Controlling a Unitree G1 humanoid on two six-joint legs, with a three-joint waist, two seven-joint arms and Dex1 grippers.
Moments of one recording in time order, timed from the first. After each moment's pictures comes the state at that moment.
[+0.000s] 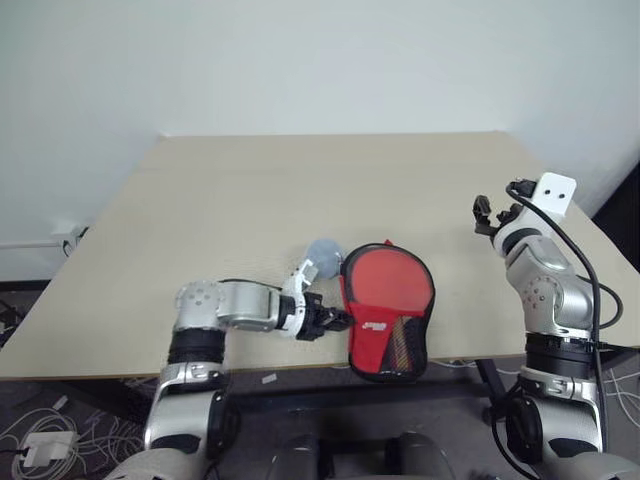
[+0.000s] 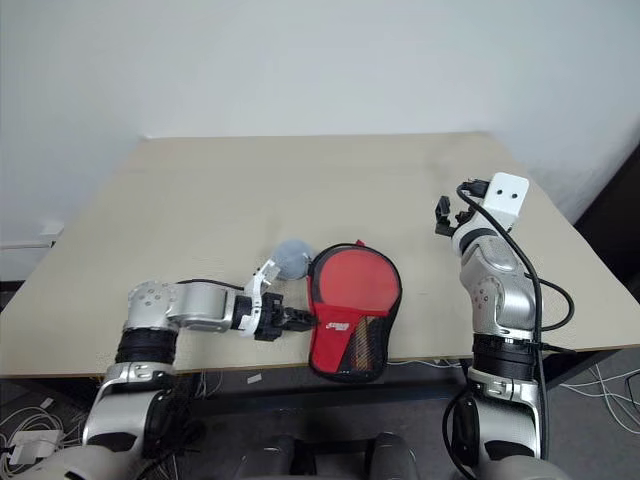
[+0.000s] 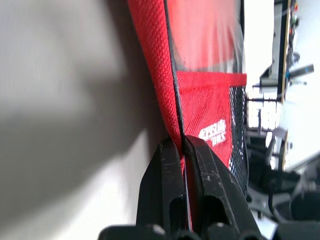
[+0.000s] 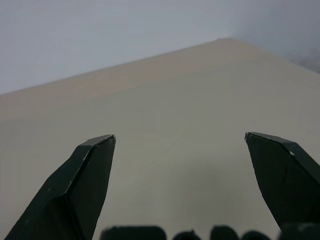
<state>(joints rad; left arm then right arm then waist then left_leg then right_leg) -0.55 0.34 0.09 0.36 -1.75 1.58 0.47 -0.56 -0.25 -0.29 0.03 0.31 0.66 -0.08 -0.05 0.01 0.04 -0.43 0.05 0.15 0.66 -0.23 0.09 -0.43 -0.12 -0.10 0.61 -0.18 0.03</state>
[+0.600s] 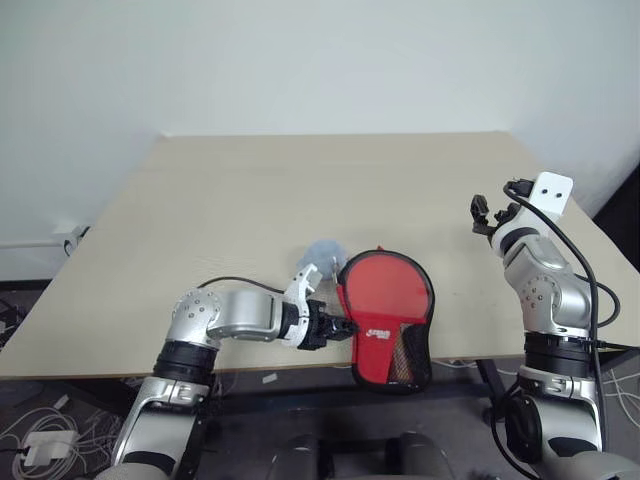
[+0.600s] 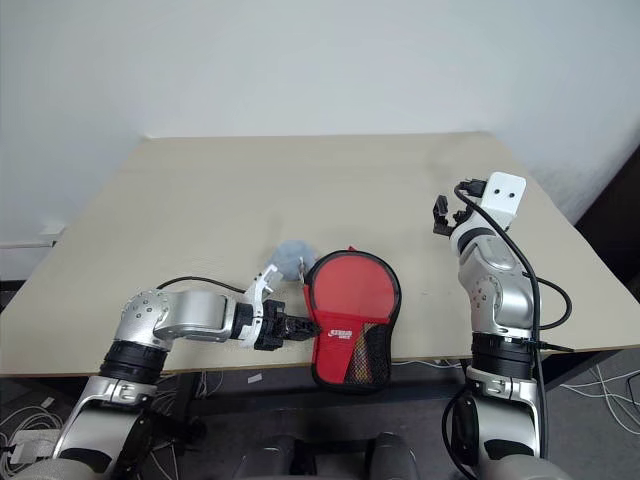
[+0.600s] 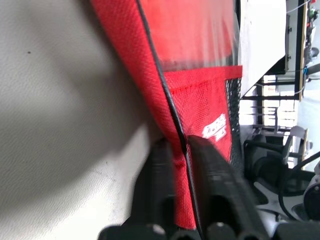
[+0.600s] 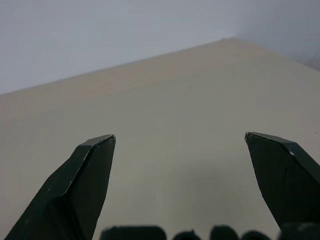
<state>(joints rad) -0.50 0.42 -0.09 0.20 -1.94 1.37 0.59 -0.57 -0.25 -0.29 0.03 0.31 0.65 -0.07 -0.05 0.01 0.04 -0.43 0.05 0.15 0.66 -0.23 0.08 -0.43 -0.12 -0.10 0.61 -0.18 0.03</state>
